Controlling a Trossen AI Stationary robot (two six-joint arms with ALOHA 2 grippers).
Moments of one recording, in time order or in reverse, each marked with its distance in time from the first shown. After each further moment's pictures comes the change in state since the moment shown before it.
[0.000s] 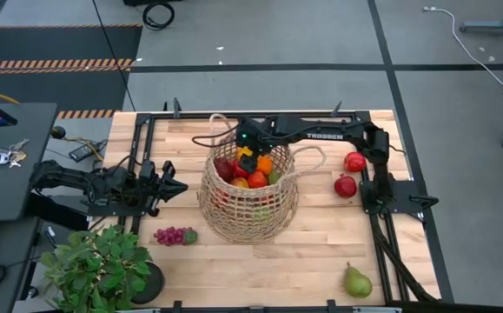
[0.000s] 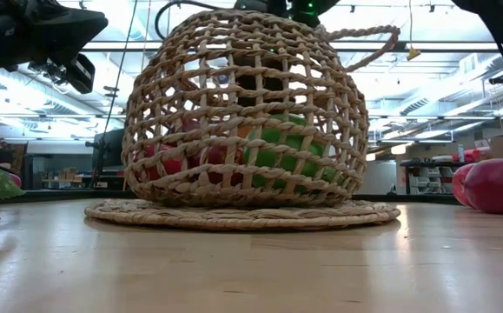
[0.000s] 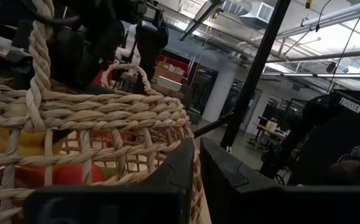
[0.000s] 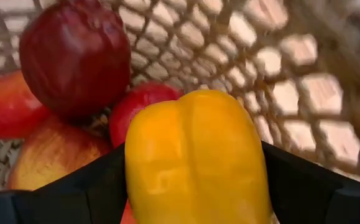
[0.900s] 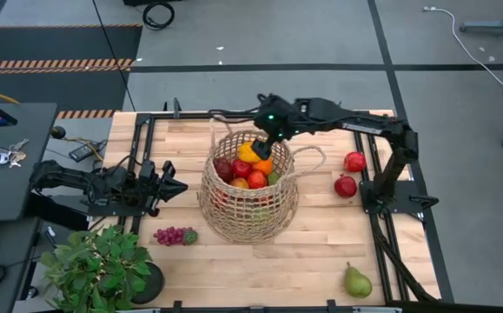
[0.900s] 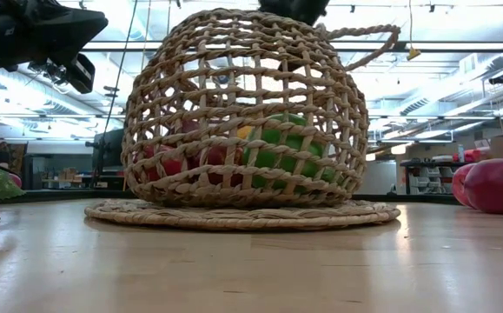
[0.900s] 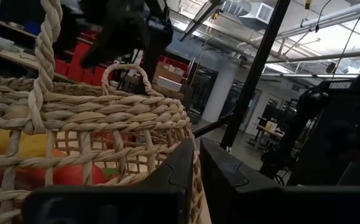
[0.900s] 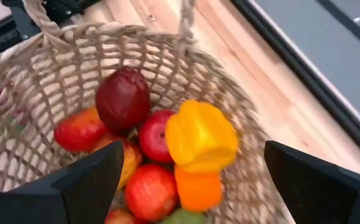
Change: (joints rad) left arm 0.000 0.000 0.000 0.001 0.000 0.000; right arm -0.010 -0.243 0.000 -0.069 -0.007 0.091
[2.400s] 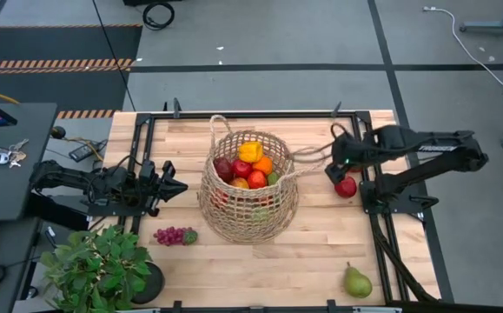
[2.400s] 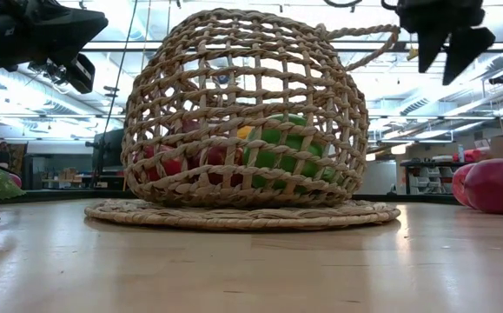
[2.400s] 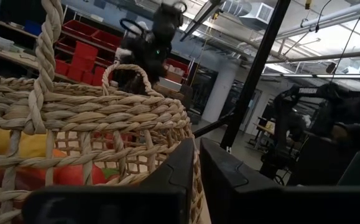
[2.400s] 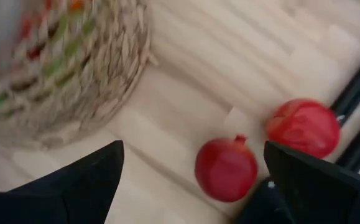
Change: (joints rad) left arm 0.000 0.000 0.000 0.000 0.000 0.000; right arm 0.223 -0.695 -0.625 -0.474 0.184 0.625
